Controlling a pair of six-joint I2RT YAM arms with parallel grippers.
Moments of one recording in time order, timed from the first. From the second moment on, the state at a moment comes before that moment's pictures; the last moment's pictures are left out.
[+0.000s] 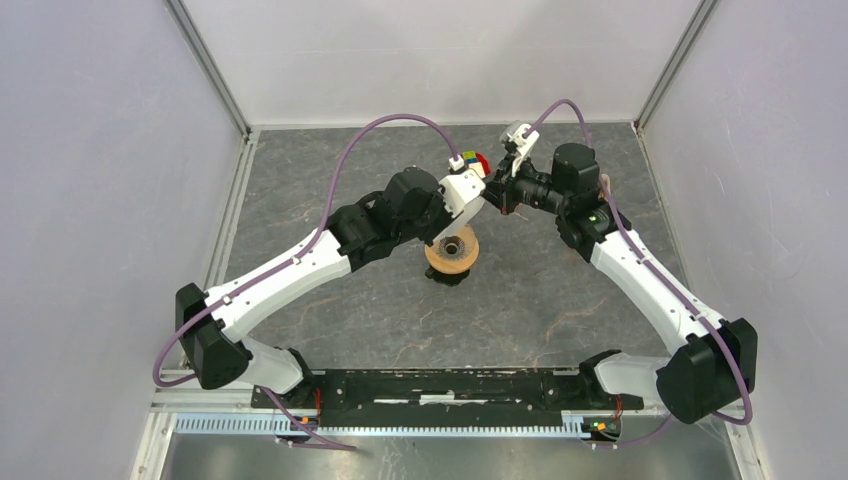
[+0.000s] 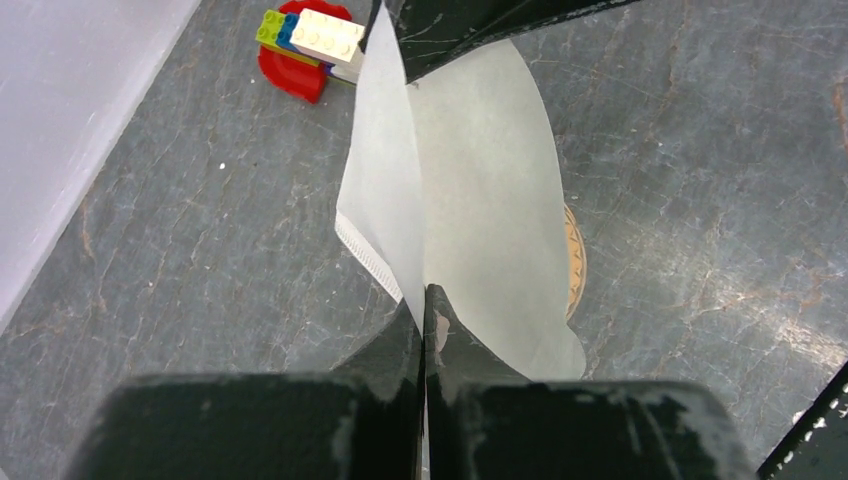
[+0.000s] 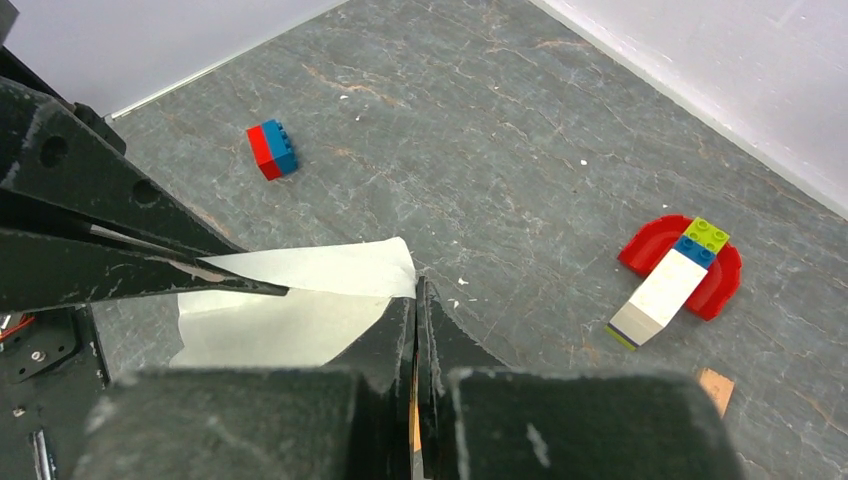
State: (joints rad) left arm -0.92 1.42 1.37 -0.51 -0.15 0.24; right arm 0.40 1.26 1.06 -0.02 -0.58 -0.04
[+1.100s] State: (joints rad) left arm -0.92 1.45 1.42 -0.50 -0.05 0.24; right arm 0.40 1.20 1.02 -0.04 -0.55 -0.09
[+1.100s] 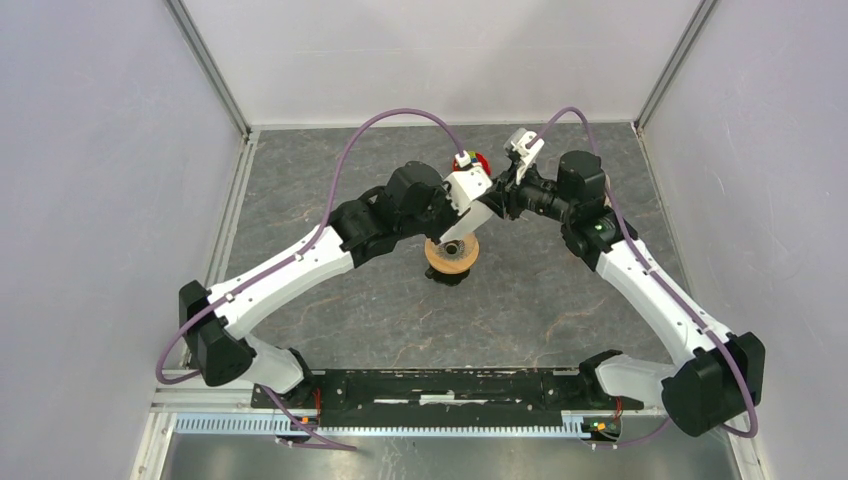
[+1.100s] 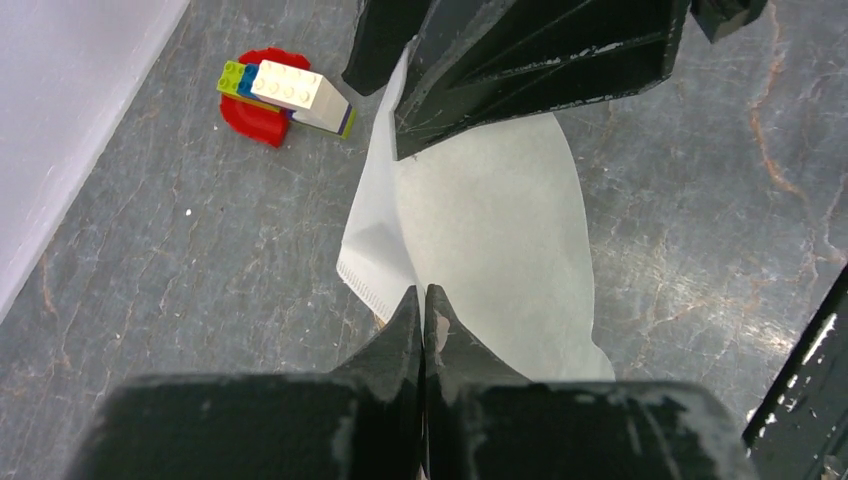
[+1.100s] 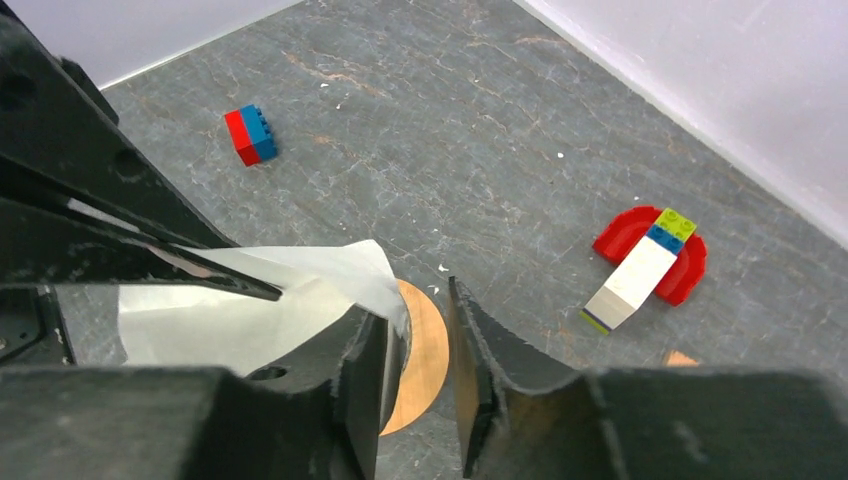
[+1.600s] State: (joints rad) left arm -0.92 1.43 1.41 -0.53 0.03 0.24; right arm 0.40 1.17 1.02 -0.11 -0.61 -0.21
